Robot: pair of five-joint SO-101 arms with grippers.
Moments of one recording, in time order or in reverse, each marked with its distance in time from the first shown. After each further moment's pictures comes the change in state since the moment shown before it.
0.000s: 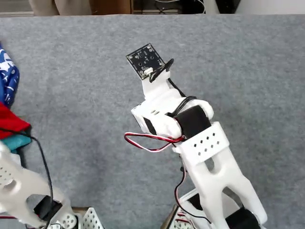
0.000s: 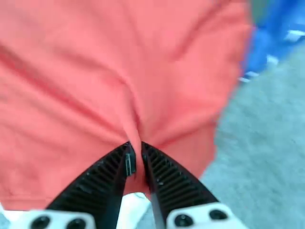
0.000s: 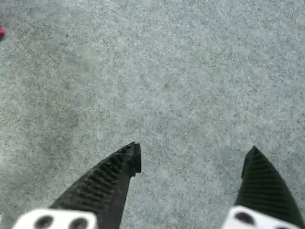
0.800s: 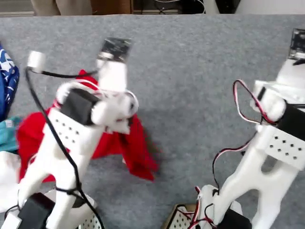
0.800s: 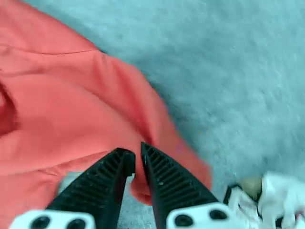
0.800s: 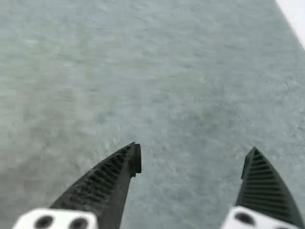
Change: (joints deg) left arm 81.6 -50.4 43.7 0.0 13.4; right arm 59.6 0.1 -9.8 0.6 12.0
